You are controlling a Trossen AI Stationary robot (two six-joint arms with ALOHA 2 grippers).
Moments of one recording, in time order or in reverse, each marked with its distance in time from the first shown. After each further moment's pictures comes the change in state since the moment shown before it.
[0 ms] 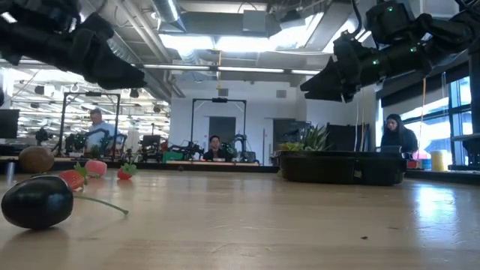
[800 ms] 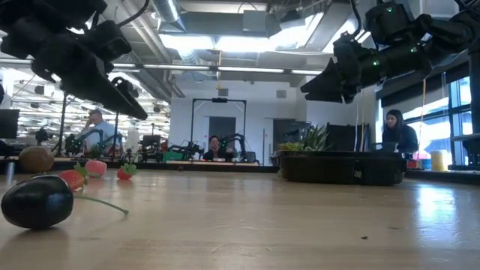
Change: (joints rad) left arm -0.455 0.450 0.086 0.008 -0.209 -0.159; right arm 0.000 0.000 0.000 -0.015 0.000 -0.002
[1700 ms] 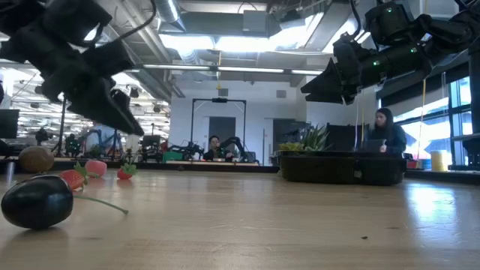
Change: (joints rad) left arm -0.014 0.112 -0.001 -0.009 -0.090 -0.061; right arm 0.000 0.000 0.000 -0.008 0.000 0.022
